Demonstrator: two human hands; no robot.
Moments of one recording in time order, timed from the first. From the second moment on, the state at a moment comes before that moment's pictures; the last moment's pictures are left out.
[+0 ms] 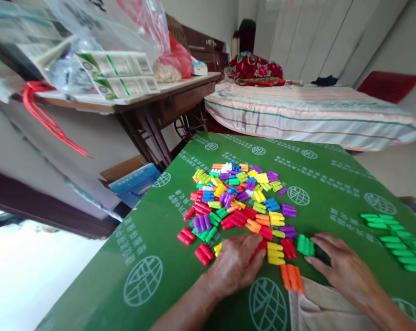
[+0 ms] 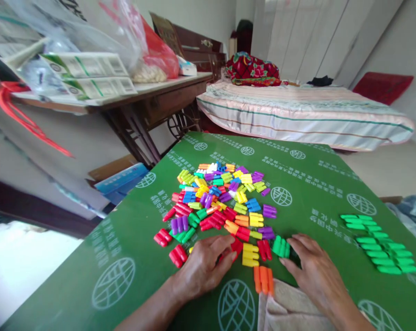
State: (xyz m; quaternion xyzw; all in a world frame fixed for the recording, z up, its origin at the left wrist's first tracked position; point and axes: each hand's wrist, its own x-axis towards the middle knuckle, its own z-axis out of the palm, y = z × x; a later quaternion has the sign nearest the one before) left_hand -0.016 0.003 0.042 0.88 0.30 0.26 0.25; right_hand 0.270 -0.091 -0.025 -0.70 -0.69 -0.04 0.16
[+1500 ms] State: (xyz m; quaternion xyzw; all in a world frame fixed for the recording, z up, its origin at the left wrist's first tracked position) left_hand -0.029 0.044 0.038 0.67 0.52 0.41 0.33; right_hand 0.217 -0.080 0.006 -0.74 -0.64 -0.05 0.22
